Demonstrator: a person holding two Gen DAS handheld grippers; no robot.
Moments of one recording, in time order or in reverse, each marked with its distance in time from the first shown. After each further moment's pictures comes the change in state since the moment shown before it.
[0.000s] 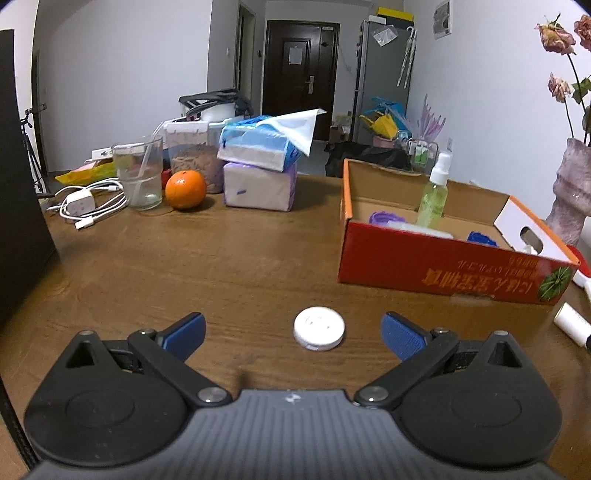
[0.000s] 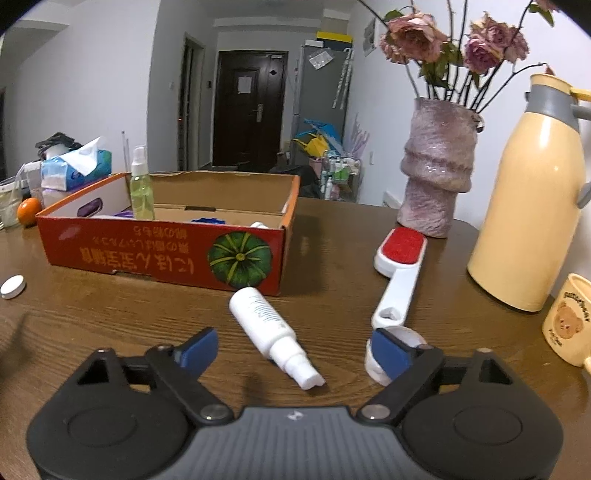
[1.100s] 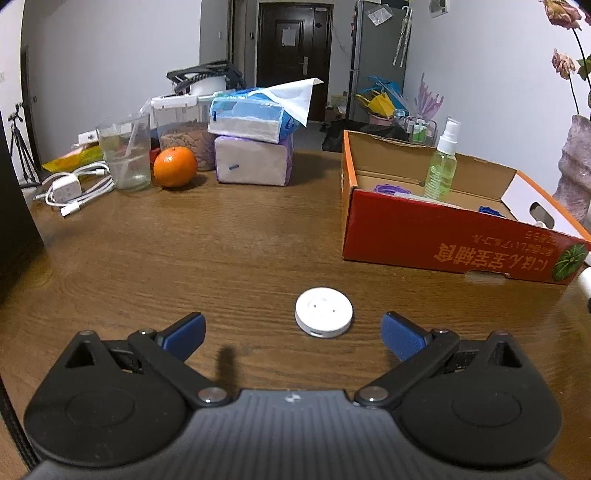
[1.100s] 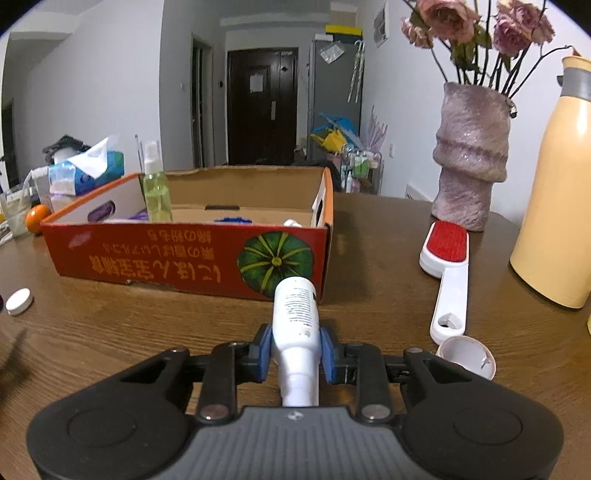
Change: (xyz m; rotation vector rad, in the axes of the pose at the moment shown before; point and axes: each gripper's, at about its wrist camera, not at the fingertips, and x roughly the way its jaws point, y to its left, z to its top) left arm 0.029 -0.001 -0.004 0.030 0.056 -0.001; right arm 0.028 0.016 0.008 0.053 -0.011 0.052
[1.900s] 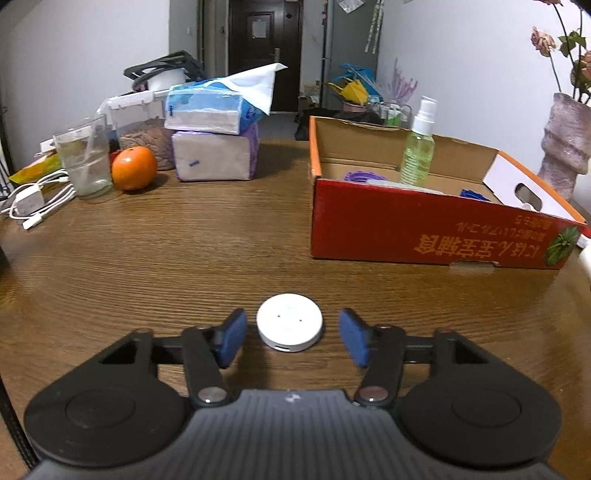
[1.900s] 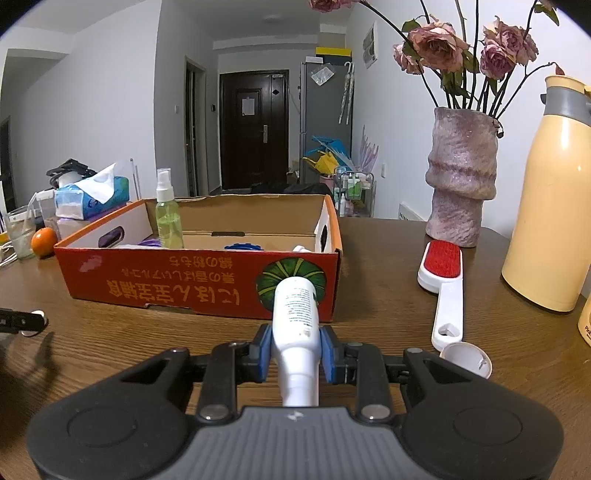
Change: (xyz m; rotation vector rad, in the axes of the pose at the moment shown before) left arm 0.026 -0.015 0.005 0.064 0.038 -0.082; right arm -0.020 0.016 -0.001 0.016 -0.066 -0.017
